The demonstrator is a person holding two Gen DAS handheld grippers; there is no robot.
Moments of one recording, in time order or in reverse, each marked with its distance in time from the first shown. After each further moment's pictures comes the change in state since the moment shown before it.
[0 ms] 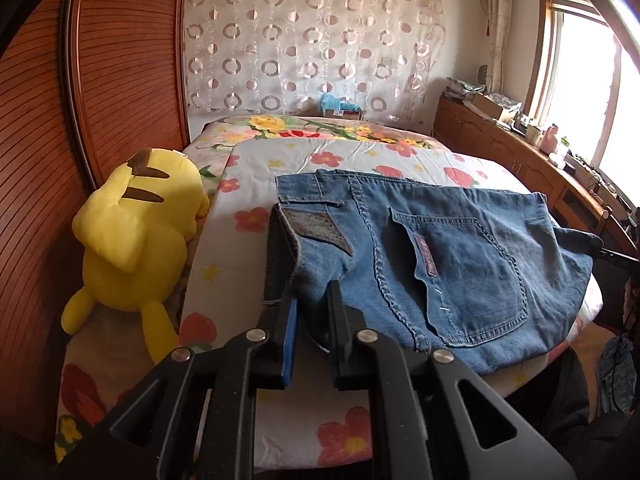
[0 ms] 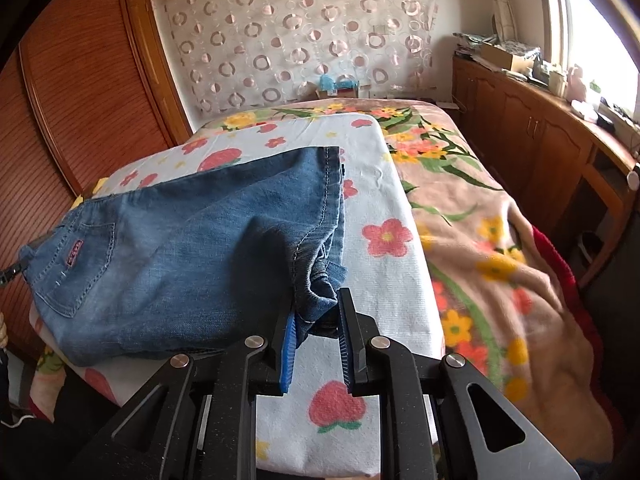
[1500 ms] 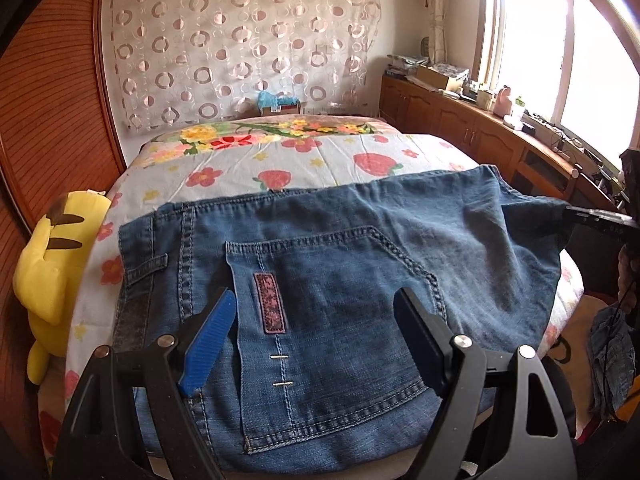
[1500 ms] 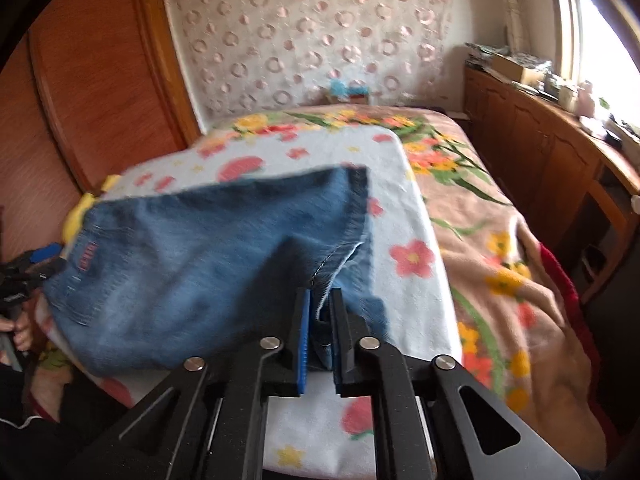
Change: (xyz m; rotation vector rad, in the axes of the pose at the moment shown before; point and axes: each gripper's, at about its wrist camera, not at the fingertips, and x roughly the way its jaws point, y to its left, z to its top) left arm 0.039 -0.128 0.027 0.161 0.017 -0.121; right arm -0.013 0.017 0.015 -0.057 -0.036 0.055
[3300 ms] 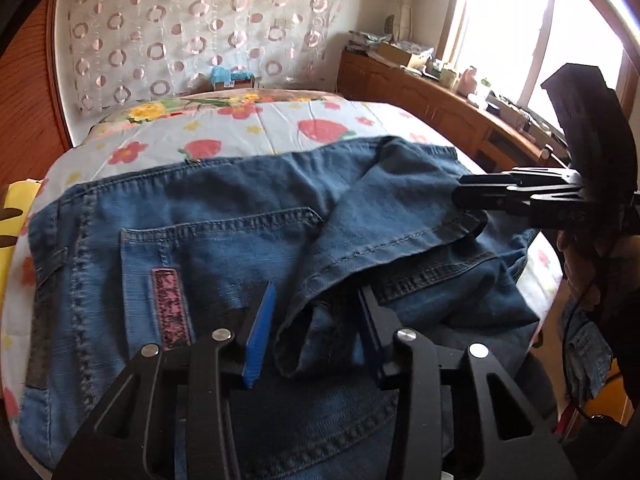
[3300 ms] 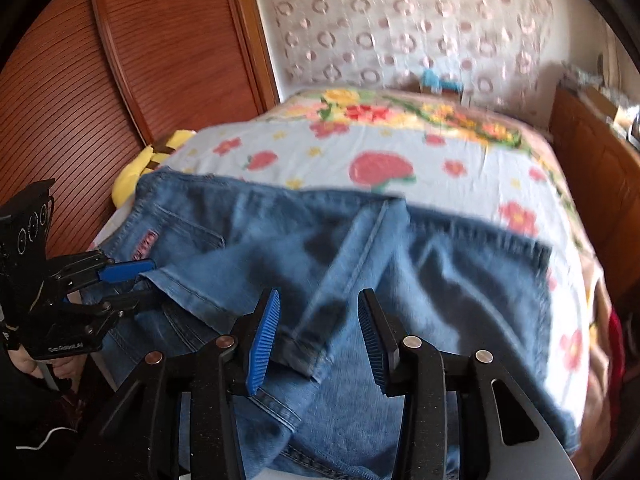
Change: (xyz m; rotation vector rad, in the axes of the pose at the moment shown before) left arm 0.058 -0.030 0.000 0.021 0.108 -0.177; right arm 0.067 0.148 0.065 -0.163 0.155 0.179
